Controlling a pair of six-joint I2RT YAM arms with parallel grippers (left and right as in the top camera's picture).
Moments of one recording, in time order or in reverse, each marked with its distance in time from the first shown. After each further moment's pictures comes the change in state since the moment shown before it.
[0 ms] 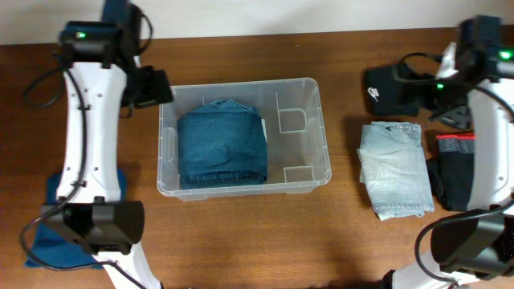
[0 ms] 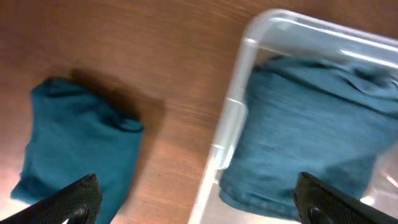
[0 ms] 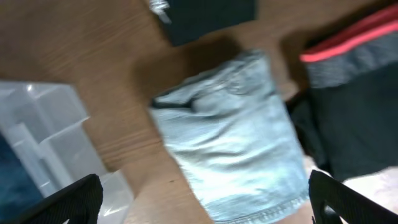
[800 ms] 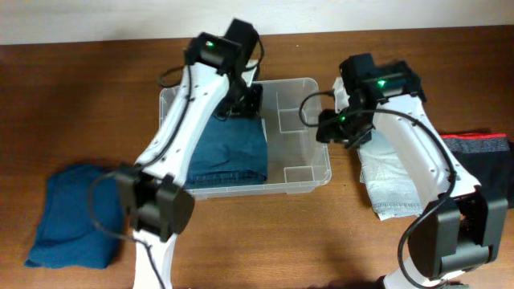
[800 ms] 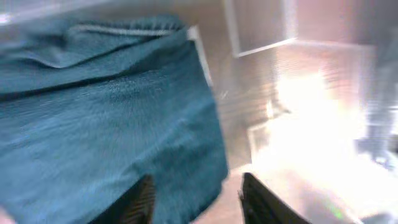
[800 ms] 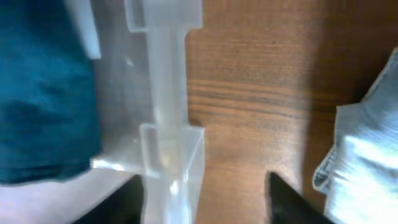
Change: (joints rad) left arm -0.383 0.171 -0.008 0.185 0.313 0.103; right arm 0.422 0.000 -0.340 0.256 -0.133 -0.011
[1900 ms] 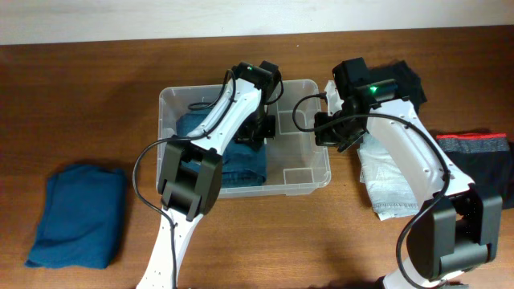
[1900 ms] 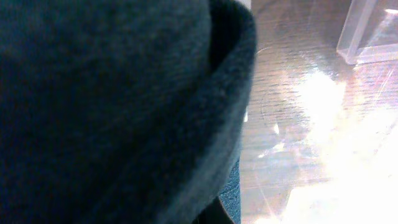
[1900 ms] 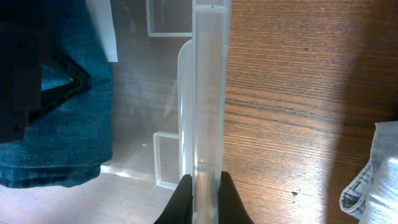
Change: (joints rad) left arm -0.064 0.312 -0.077 0.056 -0.023 -0.179; right arm 0.024 -0.003 -0.082 0.098 -0.036 0.002
